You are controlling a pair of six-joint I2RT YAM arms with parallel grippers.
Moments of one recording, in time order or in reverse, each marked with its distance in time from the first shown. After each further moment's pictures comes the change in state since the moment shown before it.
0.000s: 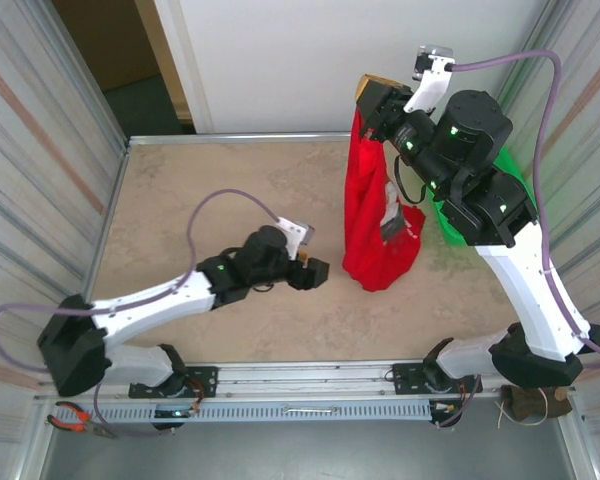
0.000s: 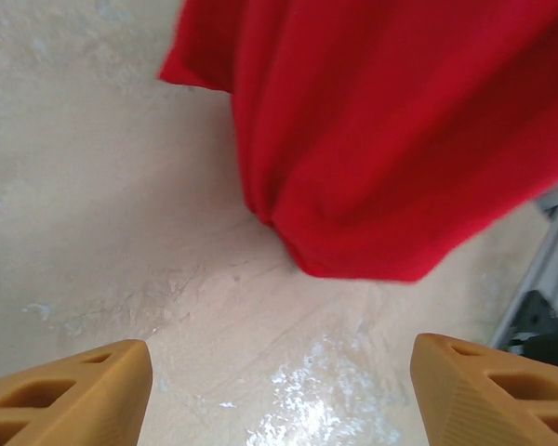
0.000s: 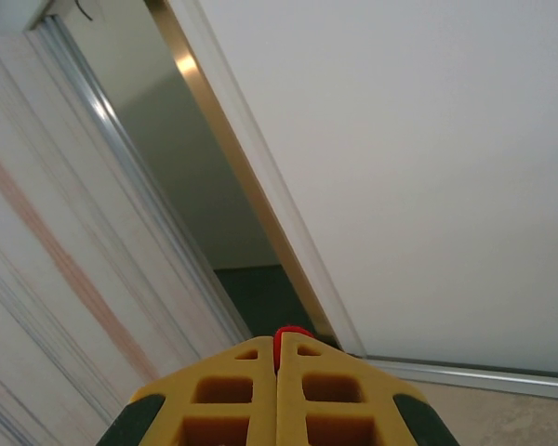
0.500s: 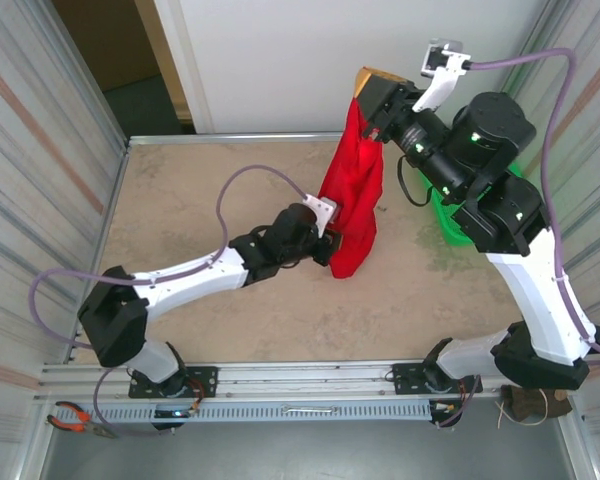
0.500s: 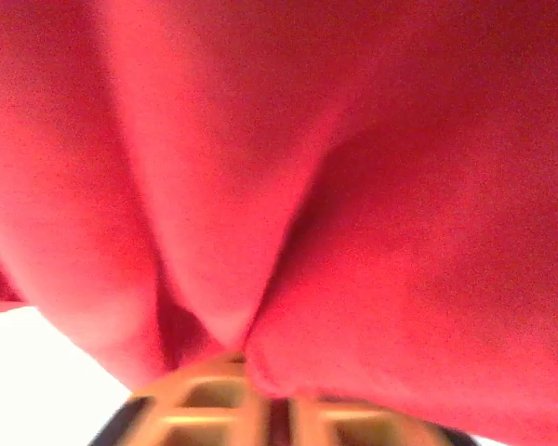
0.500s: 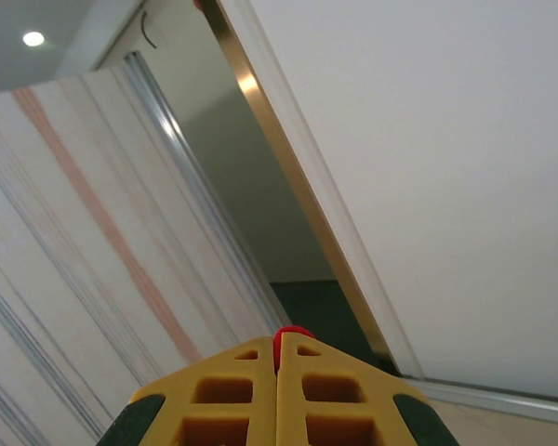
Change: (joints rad) left arm 0.017 0.179 0.249 0.007 -0.074 0.122; right arm 0.048 -0.004 0.085 0.008 -0.034 0.024
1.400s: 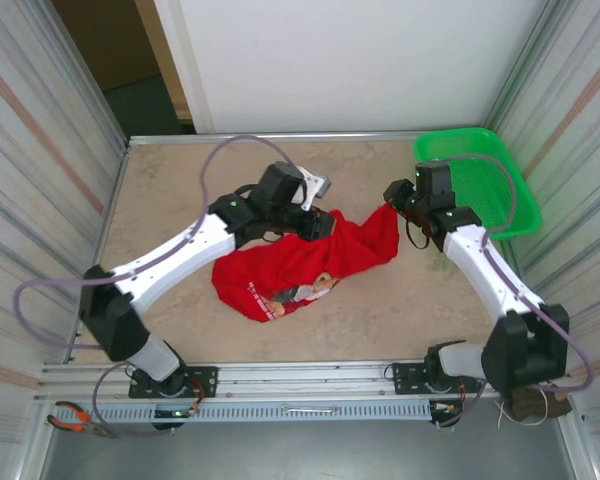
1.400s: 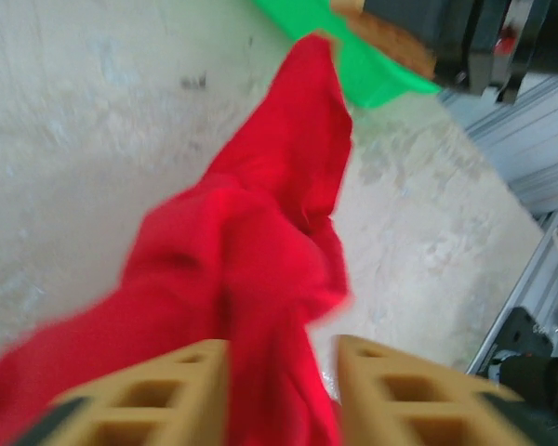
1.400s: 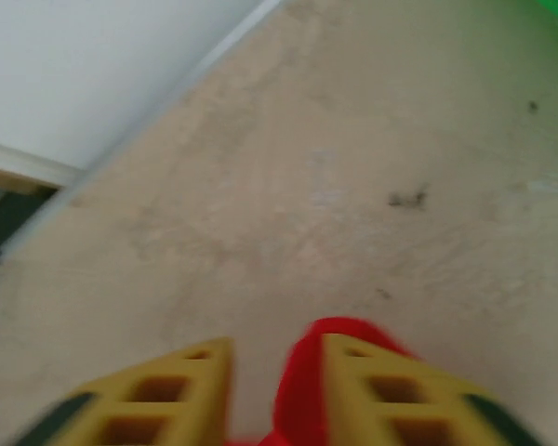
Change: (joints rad) left arm 0.131 0.077 0.328 -0.470 0.264 -0.004; right arm -0.561 -0.012 -1.025 0.115 -0.210 0.322
